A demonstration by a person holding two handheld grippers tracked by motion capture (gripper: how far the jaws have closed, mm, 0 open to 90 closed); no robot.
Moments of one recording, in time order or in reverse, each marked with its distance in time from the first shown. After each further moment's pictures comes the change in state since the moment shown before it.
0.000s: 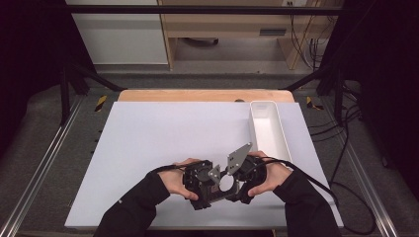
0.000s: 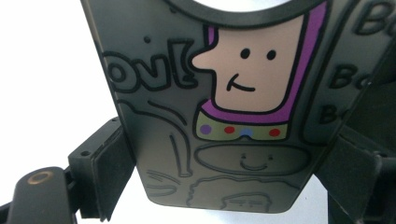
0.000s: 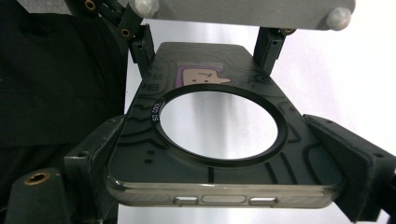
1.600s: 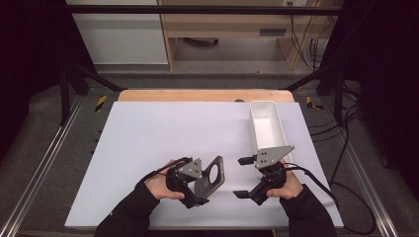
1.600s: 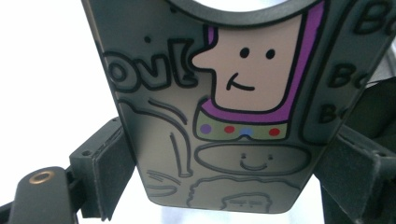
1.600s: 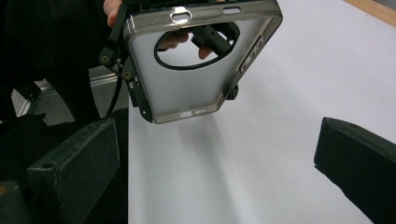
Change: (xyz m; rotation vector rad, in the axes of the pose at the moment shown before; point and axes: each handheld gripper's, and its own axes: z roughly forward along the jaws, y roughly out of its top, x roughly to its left) left arm -0.003 -0.050 -0.007 -0.391 0.020 -0.126; right arm 0.007 -0.053 -0.018 -0.463 -0.073 0.203
